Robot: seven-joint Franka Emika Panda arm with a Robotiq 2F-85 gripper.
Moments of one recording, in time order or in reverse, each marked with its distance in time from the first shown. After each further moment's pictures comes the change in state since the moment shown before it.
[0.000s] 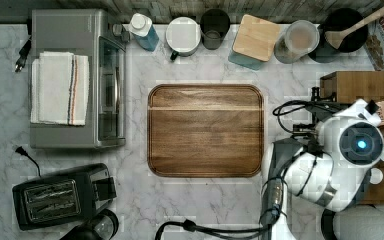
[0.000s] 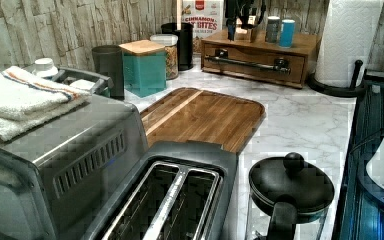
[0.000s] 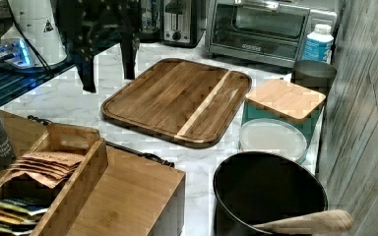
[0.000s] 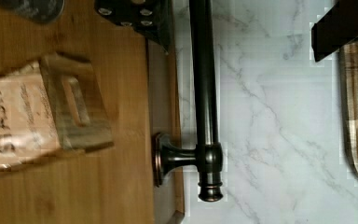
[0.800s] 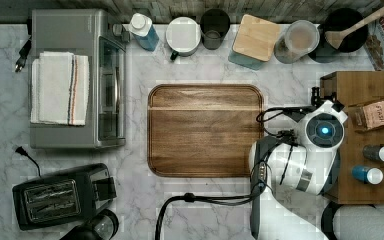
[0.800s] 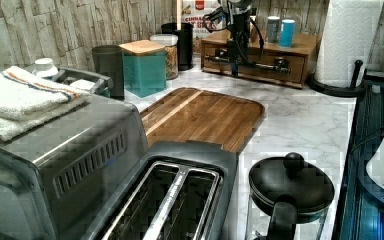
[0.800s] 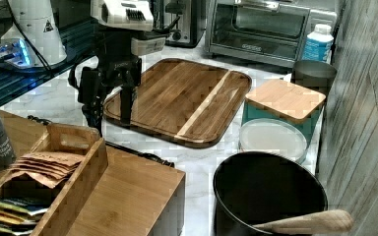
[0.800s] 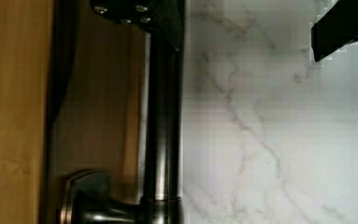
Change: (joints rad) arm 0.019 0.178 -0.012 -0.047 -0.050 0.120 0.005
